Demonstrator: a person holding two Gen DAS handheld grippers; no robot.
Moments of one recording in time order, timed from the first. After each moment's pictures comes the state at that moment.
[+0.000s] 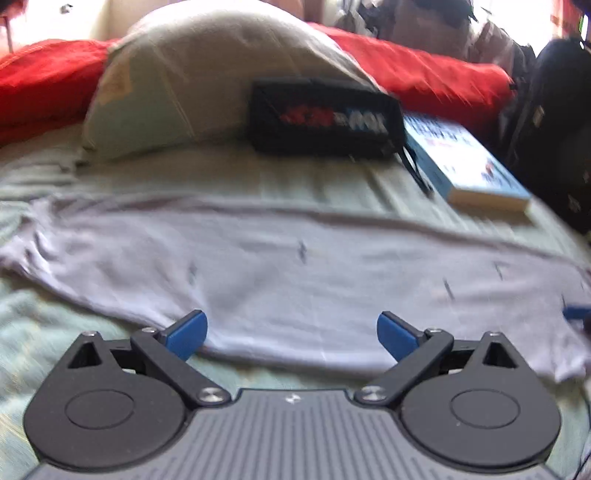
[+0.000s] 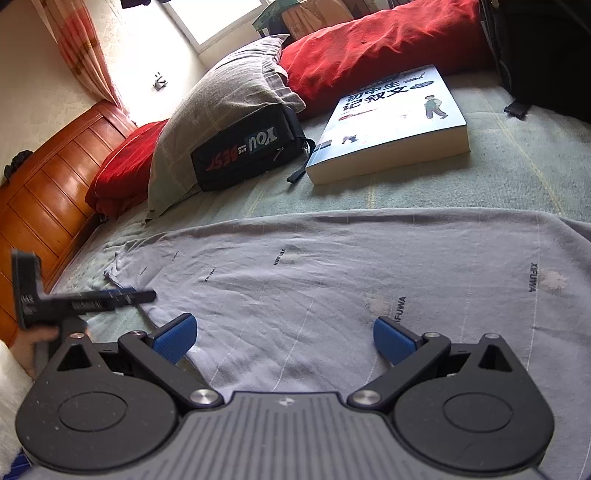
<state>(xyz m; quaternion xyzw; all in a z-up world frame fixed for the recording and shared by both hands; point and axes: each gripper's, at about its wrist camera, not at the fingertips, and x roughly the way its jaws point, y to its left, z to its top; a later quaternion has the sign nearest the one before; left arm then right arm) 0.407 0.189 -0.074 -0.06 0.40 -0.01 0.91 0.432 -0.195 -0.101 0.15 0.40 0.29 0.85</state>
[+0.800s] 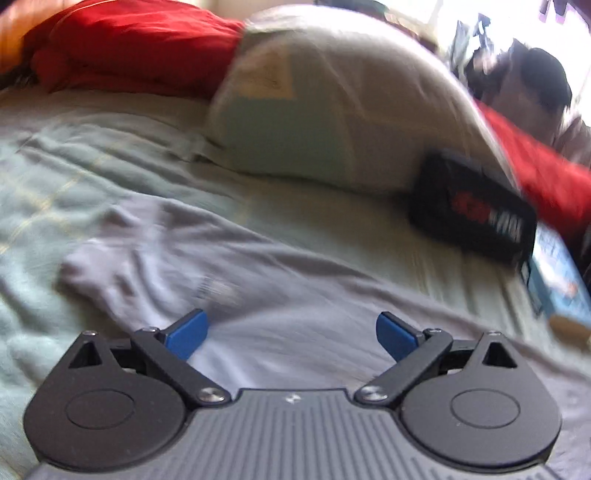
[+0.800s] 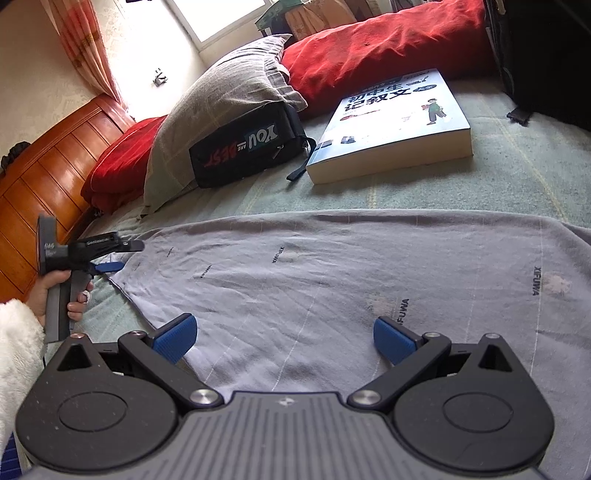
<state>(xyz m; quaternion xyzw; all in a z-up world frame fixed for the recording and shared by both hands) 0.438 0.319 -0.090 -0.19 0.37 0.11 0.90 0.432 -0.187 -0.105 0.13 0.40 0.29 0.86</state>
